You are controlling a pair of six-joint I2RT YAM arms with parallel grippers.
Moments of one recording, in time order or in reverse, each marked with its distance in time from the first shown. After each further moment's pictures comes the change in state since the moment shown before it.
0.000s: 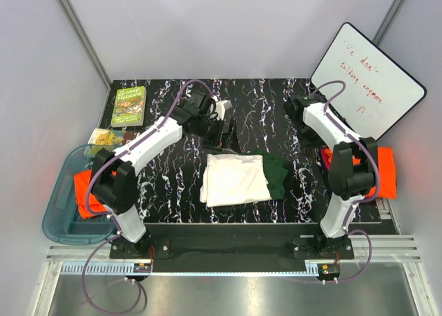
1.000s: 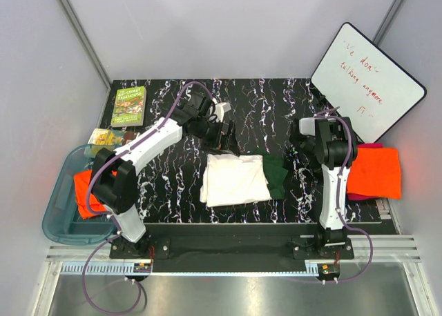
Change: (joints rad) left arm 0.002 0.001 -0.024 0.006 0.014 0.001; right arm -0.145 0.491 -0.086 -0.051 0.226 0.178
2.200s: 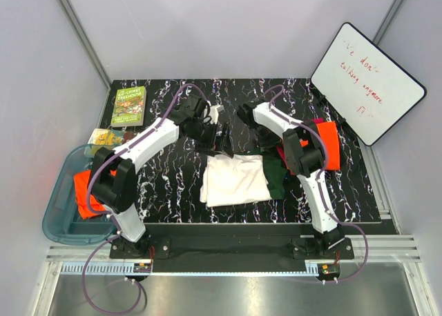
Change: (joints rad) left arm 0.042 0.000 -0.039 -0.029 -0.022 0.029; right arm 0.404 0.054 0.507 0.003 -0.336 -0.148
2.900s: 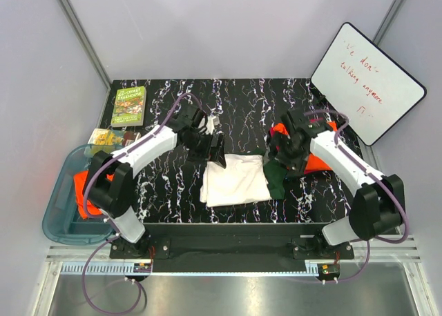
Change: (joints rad) left arm 0.000 -0.050 -0.131 -0.007 -0.092 0.025; right arm -0.107 -0.903 -0.723 0.380 -0.628 0.266
